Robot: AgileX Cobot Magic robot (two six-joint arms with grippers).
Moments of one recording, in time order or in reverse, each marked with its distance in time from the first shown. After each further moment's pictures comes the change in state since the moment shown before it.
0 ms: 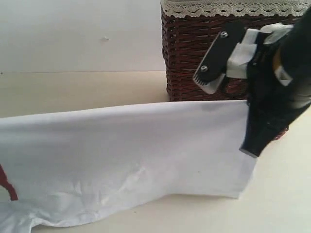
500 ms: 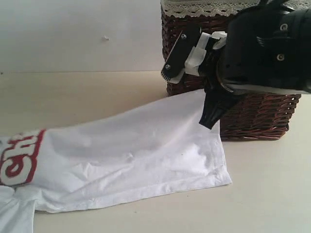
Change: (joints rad) left arm 0.001 0.323 0.035 0.074 -0.609 -0.015; right arm 0.000 0.203 0.000 -0.441 -0.230 0.384
